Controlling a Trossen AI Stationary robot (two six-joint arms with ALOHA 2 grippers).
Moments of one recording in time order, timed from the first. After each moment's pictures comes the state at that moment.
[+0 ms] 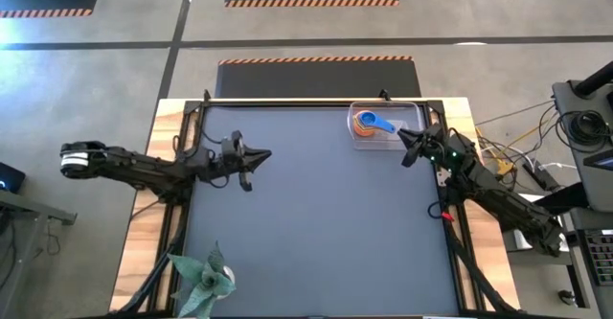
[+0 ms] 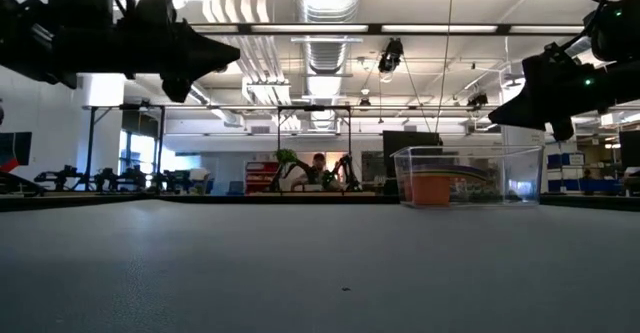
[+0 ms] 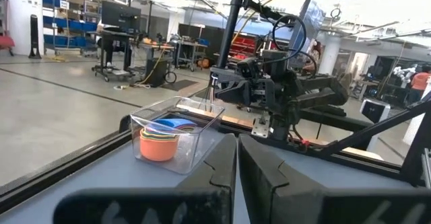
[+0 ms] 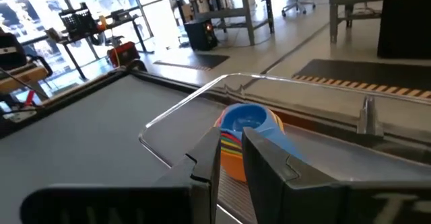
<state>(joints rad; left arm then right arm) 0.13 1.06 0.17 1.01 -0.15 -0.17 -0.78 0.20 0.02 0.03 -0.08 0.24</state>
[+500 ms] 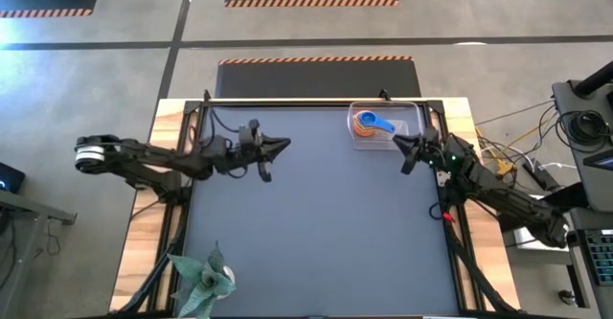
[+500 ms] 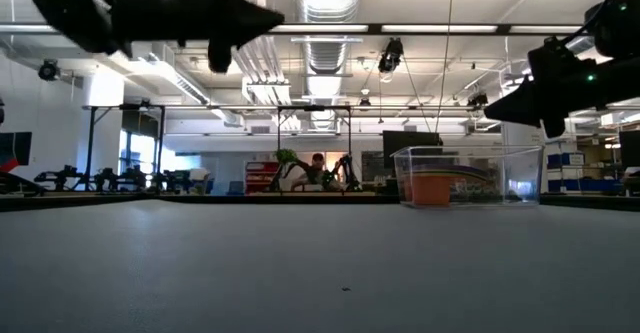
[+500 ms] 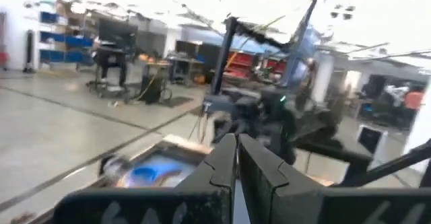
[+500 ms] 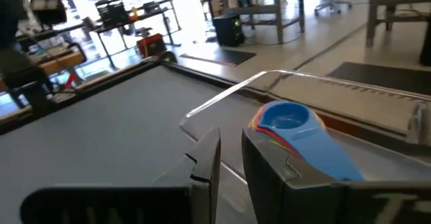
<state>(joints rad) 0.13 1.25 0.46 0.98 -0.14 -0.18 -0.66 0.20 0.03 0.03 -0.08 0.21</state>
